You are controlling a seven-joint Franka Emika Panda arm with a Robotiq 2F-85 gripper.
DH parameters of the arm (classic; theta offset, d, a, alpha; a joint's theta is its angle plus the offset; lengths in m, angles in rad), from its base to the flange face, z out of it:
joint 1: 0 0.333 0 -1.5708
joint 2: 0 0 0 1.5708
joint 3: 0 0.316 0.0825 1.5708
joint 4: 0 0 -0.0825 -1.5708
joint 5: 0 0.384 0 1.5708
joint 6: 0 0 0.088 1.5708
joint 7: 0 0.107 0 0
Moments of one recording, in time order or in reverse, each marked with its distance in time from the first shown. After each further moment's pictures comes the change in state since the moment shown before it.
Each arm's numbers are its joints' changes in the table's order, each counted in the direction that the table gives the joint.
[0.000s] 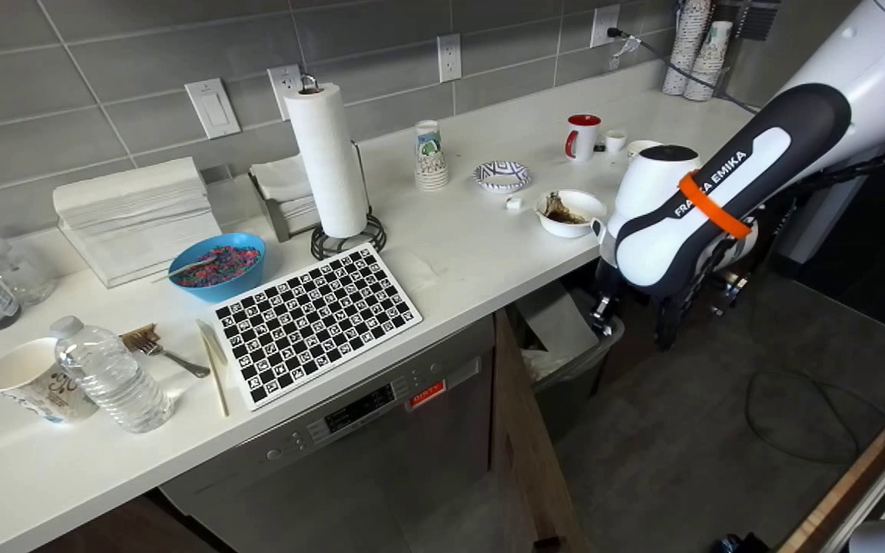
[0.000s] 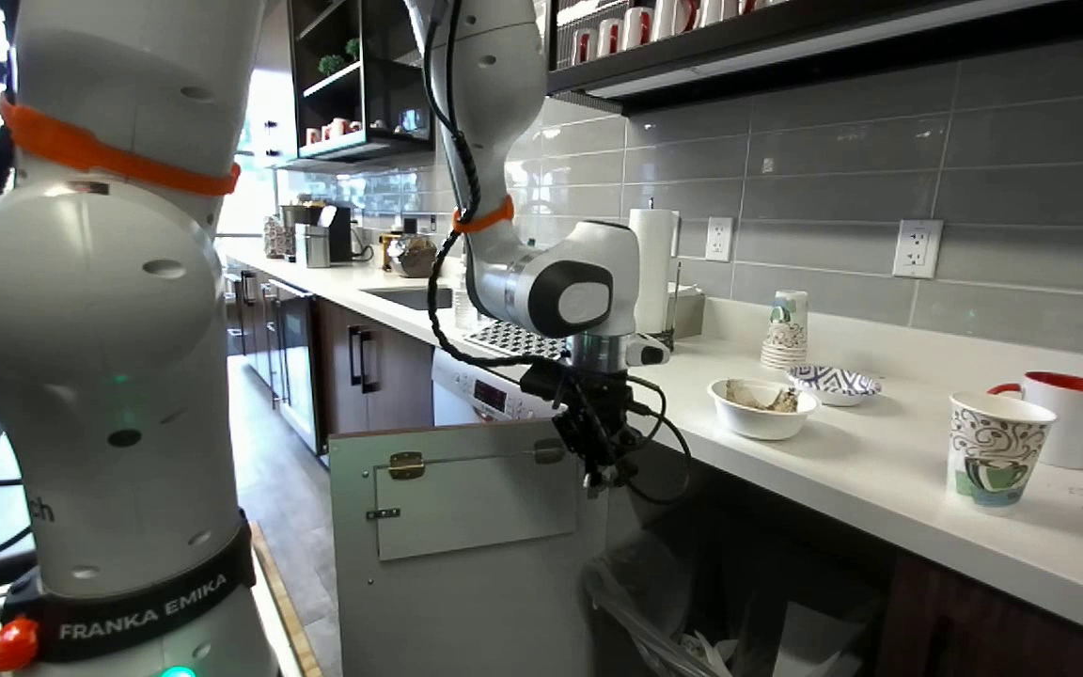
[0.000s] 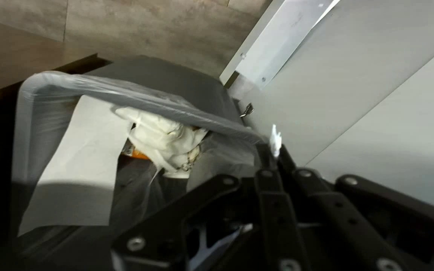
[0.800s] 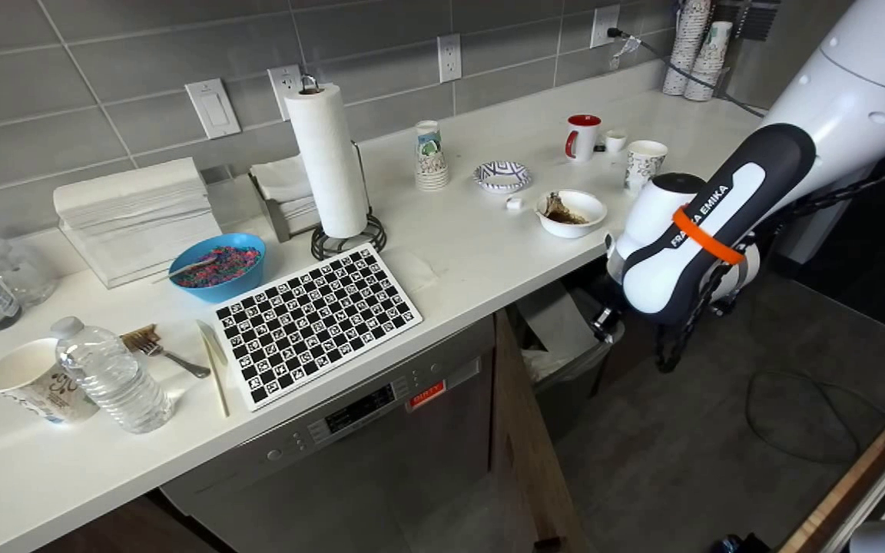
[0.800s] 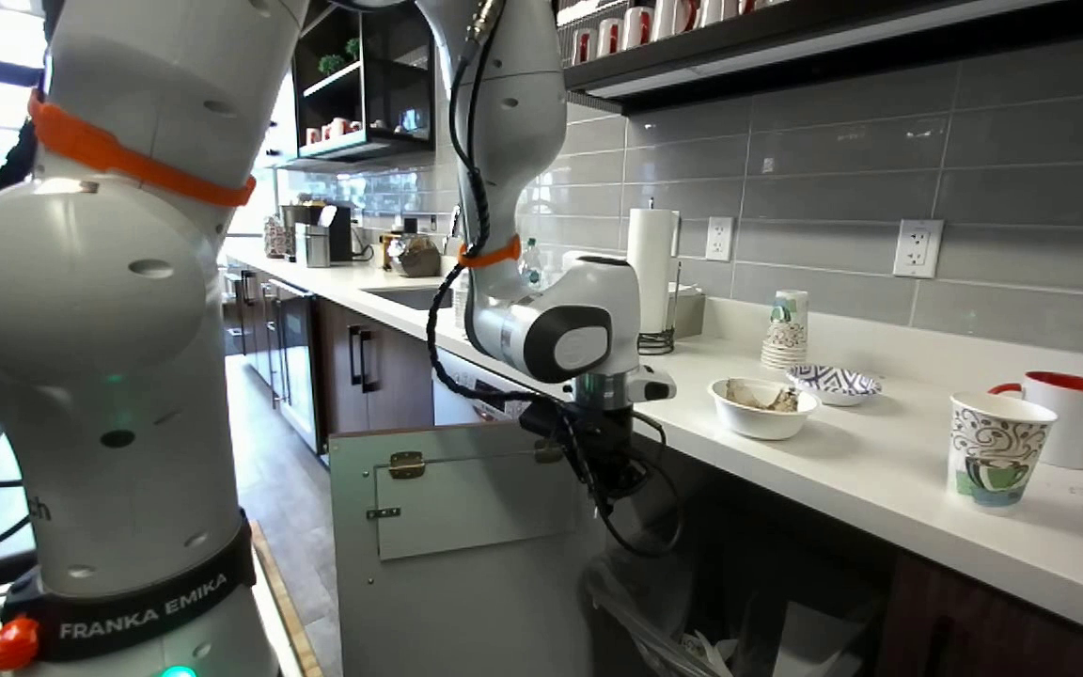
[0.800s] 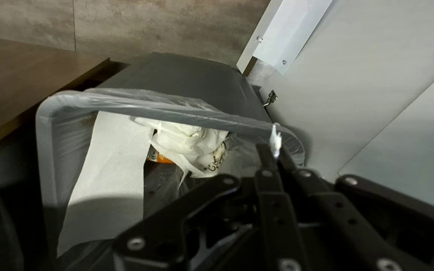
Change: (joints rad) arm -0.044 0.114 0.005 -0.016 -0.013 0.187 0.101
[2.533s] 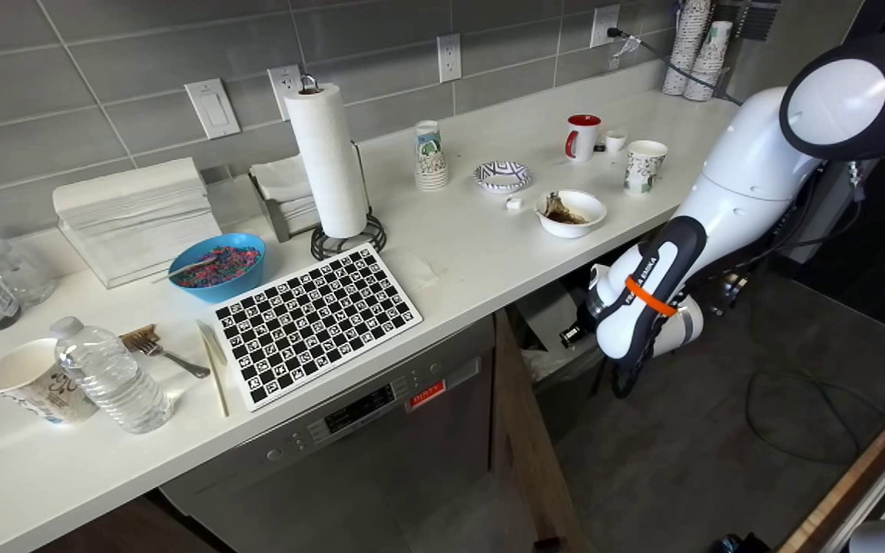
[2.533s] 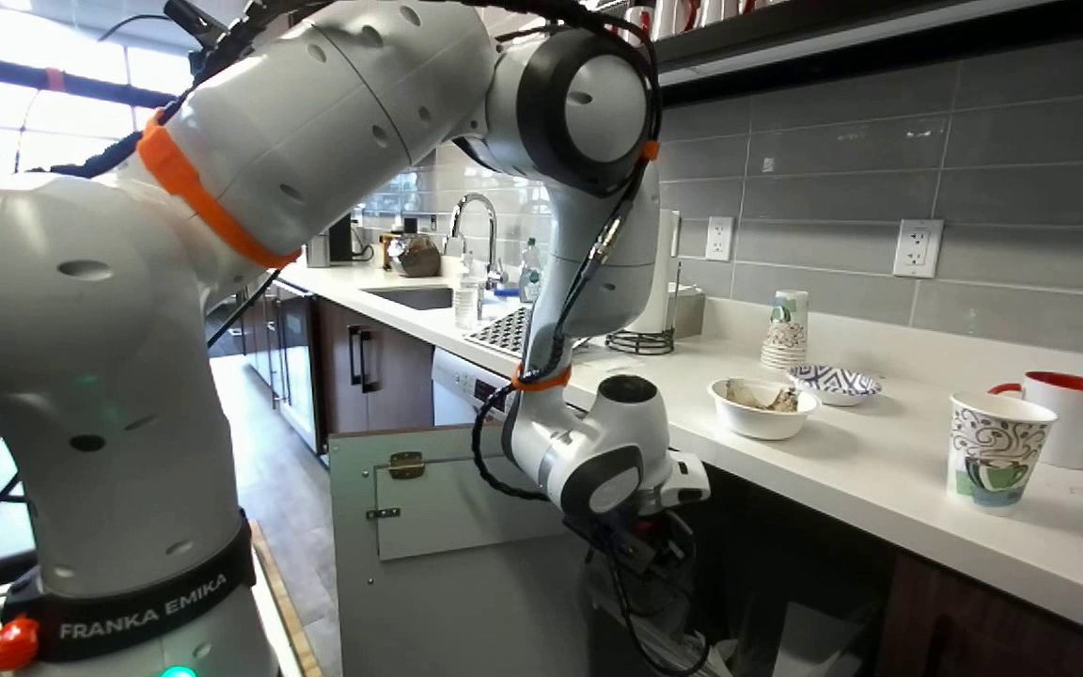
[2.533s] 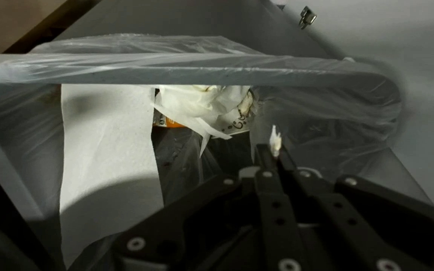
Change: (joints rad) arm -0.182 0.554 0.087 0.340 -0.127 0.428 0.097
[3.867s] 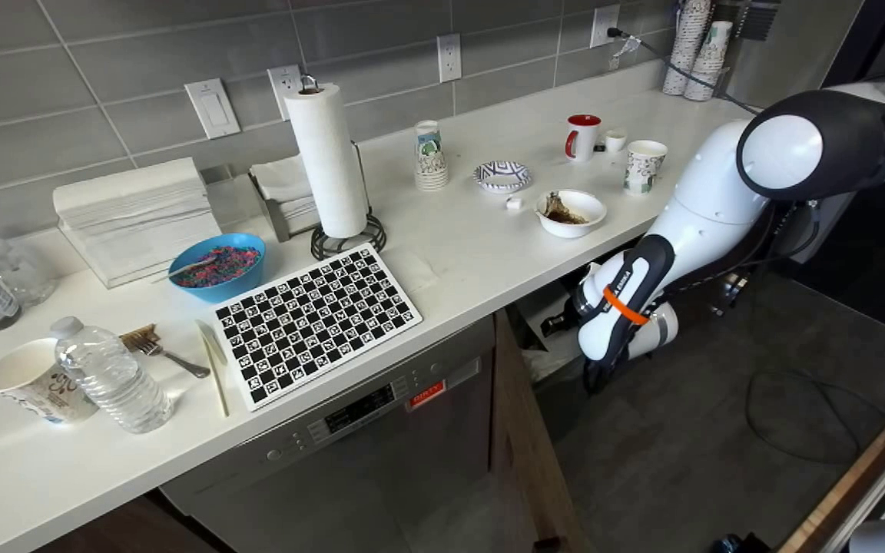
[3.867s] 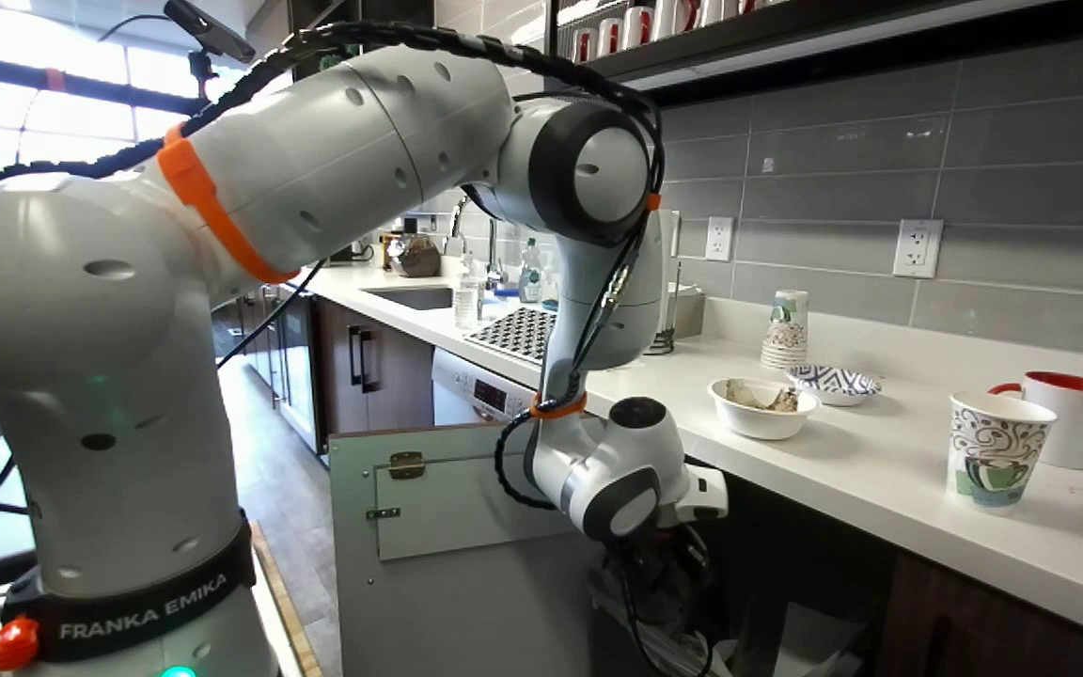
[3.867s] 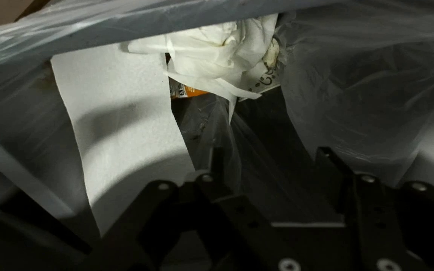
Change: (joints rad) arm 0.064 0.140 -0.056 0.192 0.028 0.068 0.195
